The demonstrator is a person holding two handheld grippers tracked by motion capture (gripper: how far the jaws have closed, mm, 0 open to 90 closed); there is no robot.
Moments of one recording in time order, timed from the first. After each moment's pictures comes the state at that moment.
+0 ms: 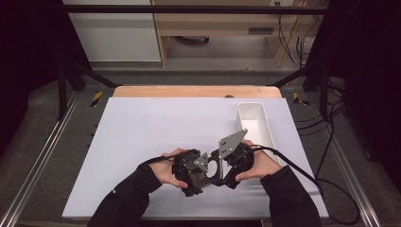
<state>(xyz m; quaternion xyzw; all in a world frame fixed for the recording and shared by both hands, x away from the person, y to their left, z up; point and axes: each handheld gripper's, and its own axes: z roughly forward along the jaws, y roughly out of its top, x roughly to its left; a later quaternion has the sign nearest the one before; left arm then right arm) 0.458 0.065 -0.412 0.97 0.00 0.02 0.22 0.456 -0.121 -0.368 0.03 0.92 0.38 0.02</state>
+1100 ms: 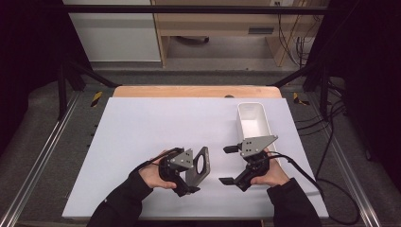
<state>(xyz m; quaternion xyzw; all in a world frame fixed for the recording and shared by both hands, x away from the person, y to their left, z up) 0.454 0.103 -0.415 0.93 0.04 0.02 0.37 0.446 -0.165 -0.387 0.11 0.85 0.52 0.04</state>
